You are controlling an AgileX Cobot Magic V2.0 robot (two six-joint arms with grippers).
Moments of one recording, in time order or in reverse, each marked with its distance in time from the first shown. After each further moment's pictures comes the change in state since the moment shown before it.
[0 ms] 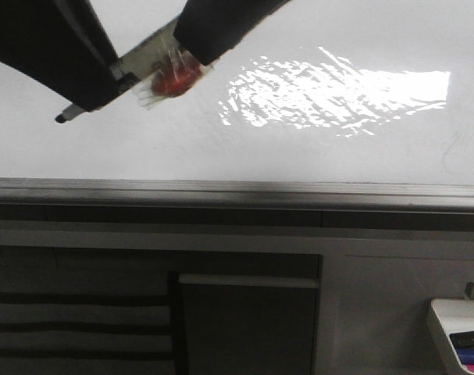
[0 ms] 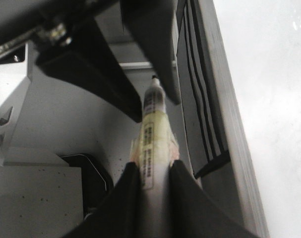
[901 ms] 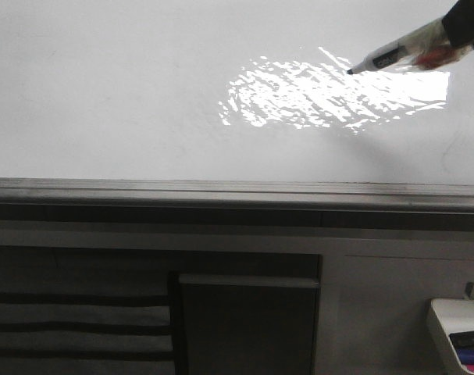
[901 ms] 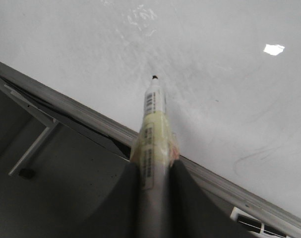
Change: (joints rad) left arm 0.316 -0.390 0.274 0.014 -0.227 -0.342; right arm -0.279 -0.408 0.362 -0.317 -0.271 0.845
